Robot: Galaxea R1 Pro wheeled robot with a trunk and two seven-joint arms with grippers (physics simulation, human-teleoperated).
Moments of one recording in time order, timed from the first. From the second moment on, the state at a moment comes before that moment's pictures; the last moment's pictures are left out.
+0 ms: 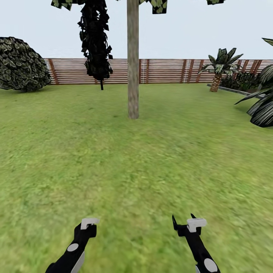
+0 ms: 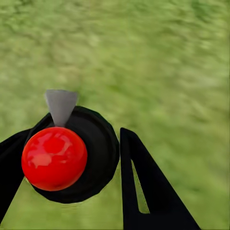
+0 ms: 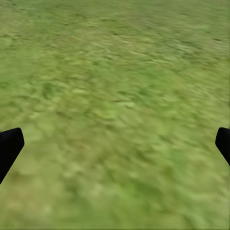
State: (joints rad) left arm -0.45 -0.01 0.04 -0.46 -0.02 -0.19 0.08; right arm -0.25 -0.04 0.05 -0.79 0.00 -0.42 0.00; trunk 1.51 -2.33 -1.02
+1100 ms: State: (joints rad) left arm -0.45 -0.01 0.04 -0.46 -0.02 -0.19 0.08; right arm -0.25 -0.04 0.05 -0.79 0.00 -0.42 0.00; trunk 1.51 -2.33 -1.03
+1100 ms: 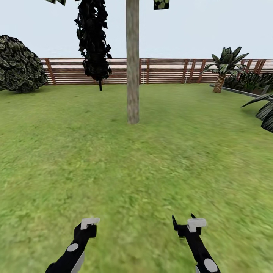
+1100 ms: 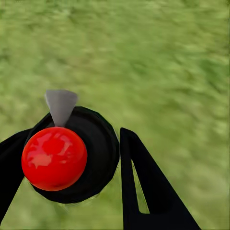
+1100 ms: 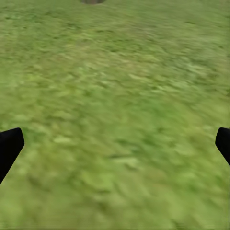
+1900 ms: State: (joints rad) left arm -0.45 -0.01 0.04 -0.46 -0.02 -0.19 0.08; right arm -0.25 -0.04 0.05 -0.71 0.00 -0.42 0.00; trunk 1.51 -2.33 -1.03
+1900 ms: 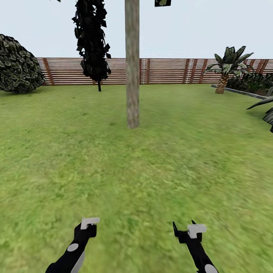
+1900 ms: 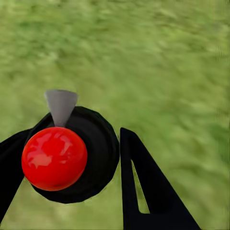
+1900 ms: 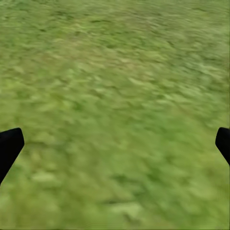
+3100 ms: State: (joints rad) left arm -0.45 -0.01 0.04 -0.46 -0.02 -0.19 0.08; right arm -0.25 -0.04 0.05 -0.71 0.00 -0.42 0.00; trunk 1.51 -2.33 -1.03
